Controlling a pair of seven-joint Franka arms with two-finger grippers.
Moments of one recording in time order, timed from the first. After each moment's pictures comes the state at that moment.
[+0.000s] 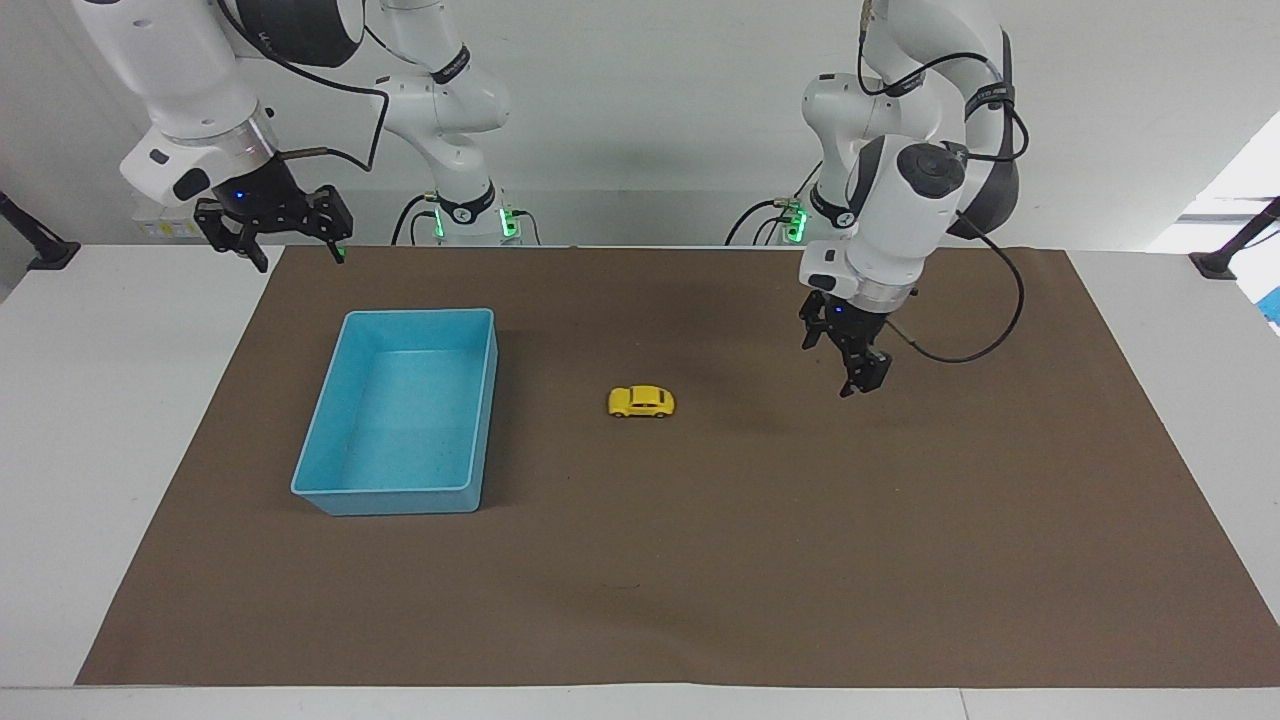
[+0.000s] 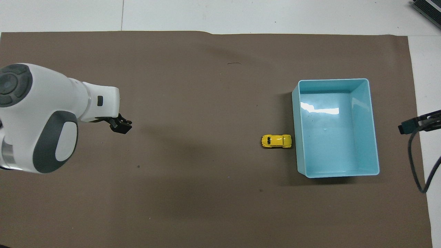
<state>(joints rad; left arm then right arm) -0.26 0.05 0.02 -1.90 -0.06 2.05 0.56 0.05 -0.03 -0.12 -1.61 -0.04 1.51 -0.27</state>
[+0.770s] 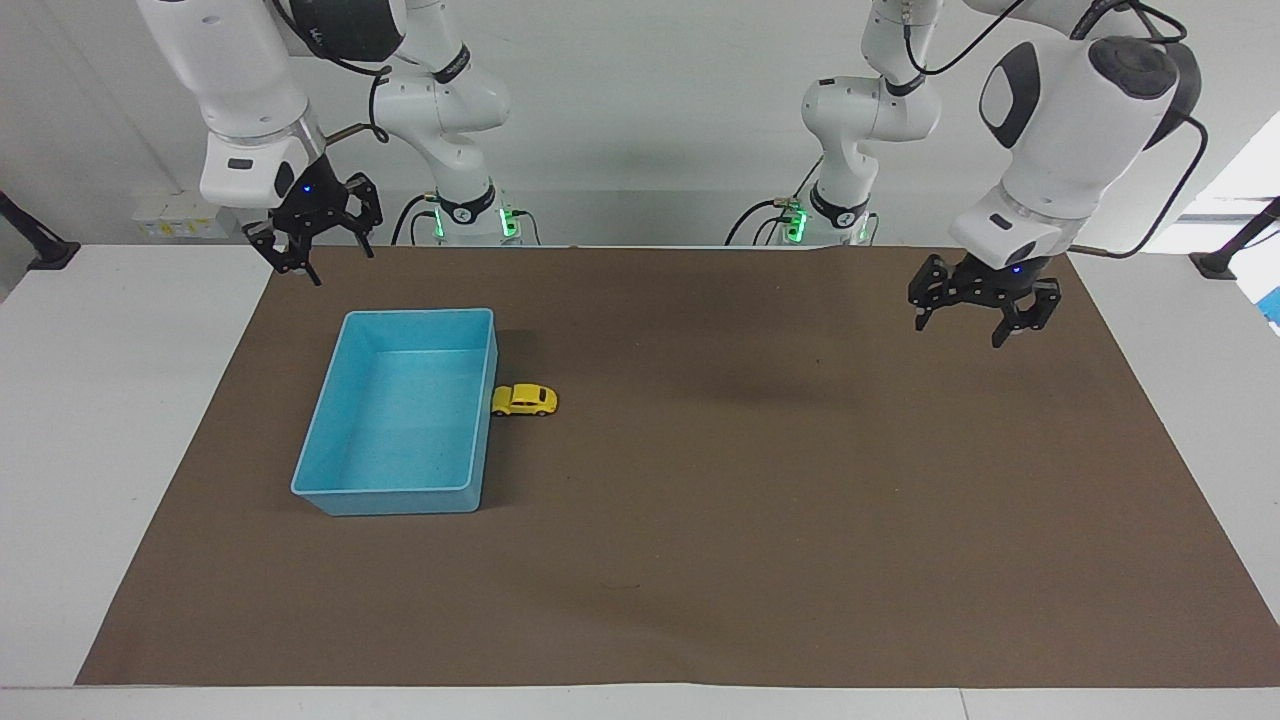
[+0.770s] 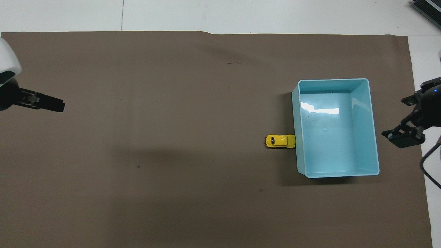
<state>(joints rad) -0.08 0.00 0.03 -1.61 -0.01 1.67 0.20 0.12 -0.03 -0.10 -1.61 -0.03 1.58 -0.96</state>
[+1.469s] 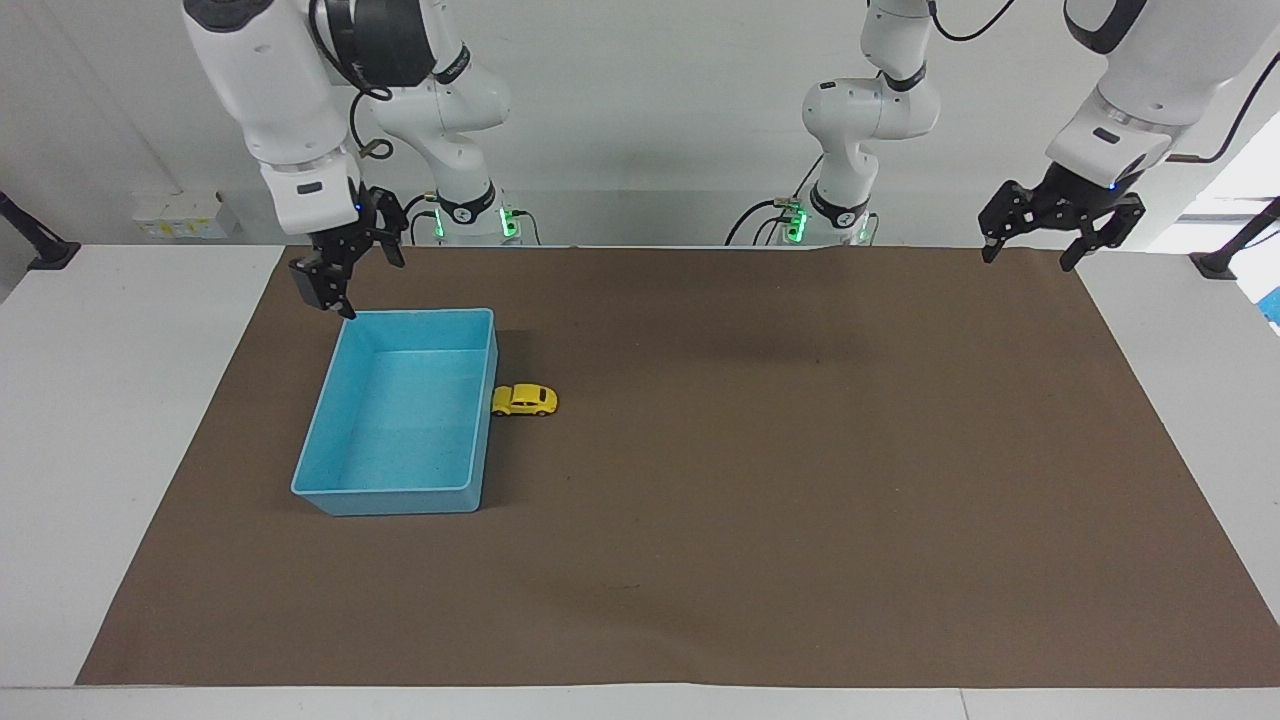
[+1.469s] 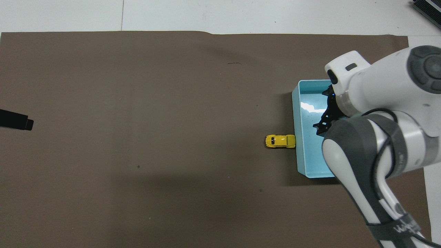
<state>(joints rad) -0.06 -0.05 0.02 -1.50 -0.01 1.44 0.15 0.31 0.09 -0.10 -1.77 -0.01 1.92 -1.04</state>
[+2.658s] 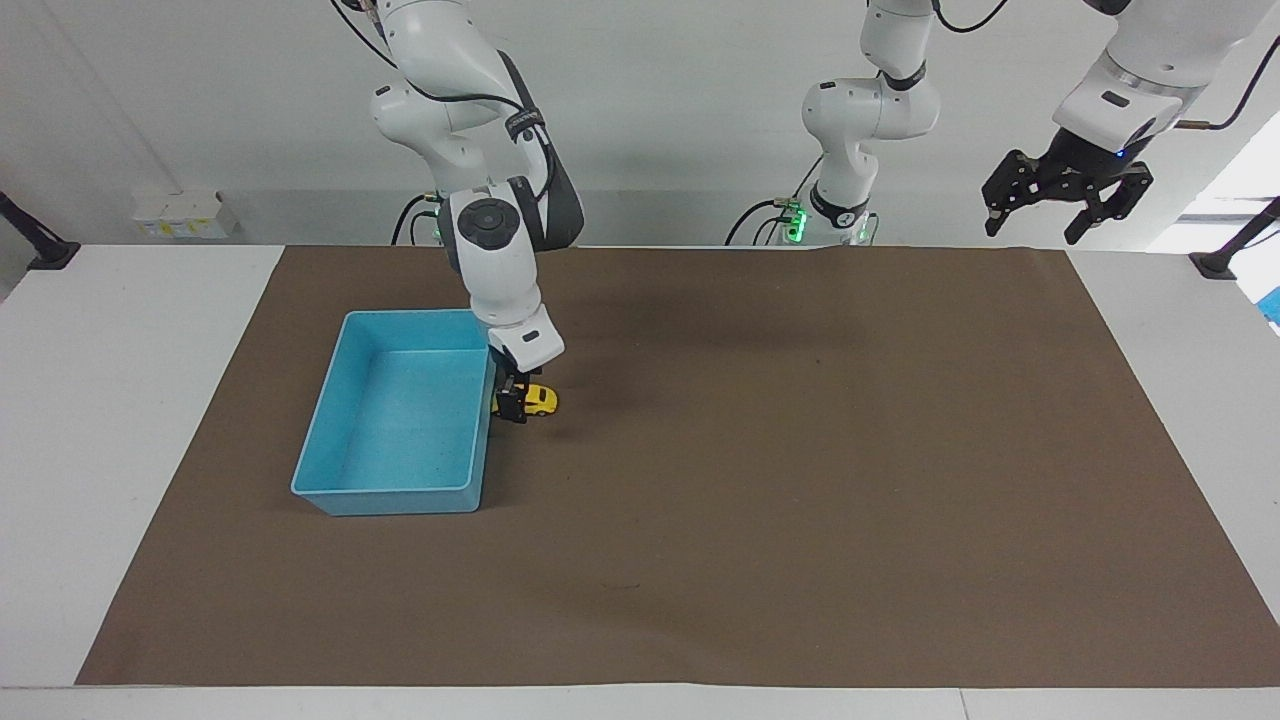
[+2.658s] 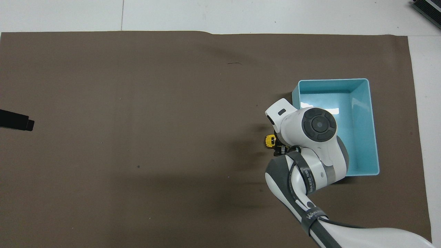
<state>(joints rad) -0.06 -0.05 0.02 -1.50 -0.01 1.44 0.15 0.45 0.18 -0.10 -2.14 -0.01 2.38 -1.05</state>
